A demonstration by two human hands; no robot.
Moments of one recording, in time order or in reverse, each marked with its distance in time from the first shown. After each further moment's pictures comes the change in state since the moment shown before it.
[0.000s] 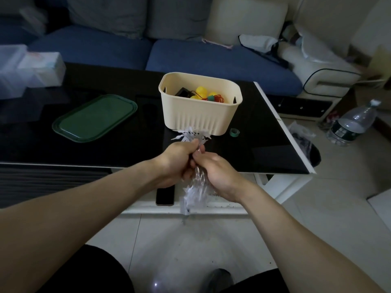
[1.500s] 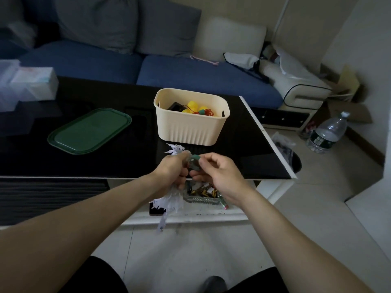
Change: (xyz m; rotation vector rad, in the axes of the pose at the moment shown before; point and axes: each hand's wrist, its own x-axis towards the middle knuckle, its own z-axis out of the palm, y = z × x) left_hand -0.007 -0.001 0.002 0.004 0.157 -0.056; right_hand -0.020 -0.010 -0.010 0.025 0.295 -0.074
